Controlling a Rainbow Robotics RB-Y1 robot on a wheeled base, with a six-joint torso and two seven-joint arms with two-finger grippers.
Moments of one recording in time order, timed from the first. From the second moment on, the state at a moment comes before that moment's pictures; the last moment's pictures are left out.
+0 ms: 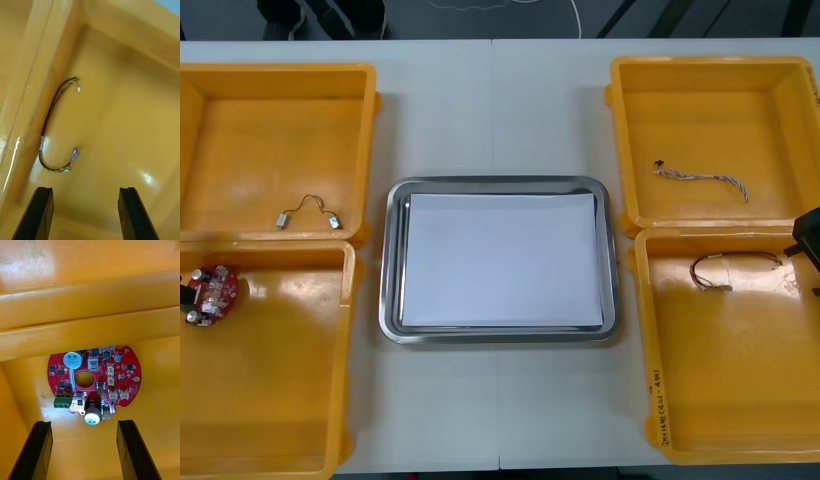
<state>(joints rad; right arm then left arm) -0.20 -0.84 -0.15 -2.11 -0.80 1.82 0.07 -0.07 0.84 0.32 -1.76 0.91 1.60 -1.73</state>
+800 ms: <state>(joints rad) -0.17 -0.73 -0.15 -2.00 -0.73 1.70 0.07 0.00 0.72 0.36 -1.76 0.87 1.52 -1.99</state>
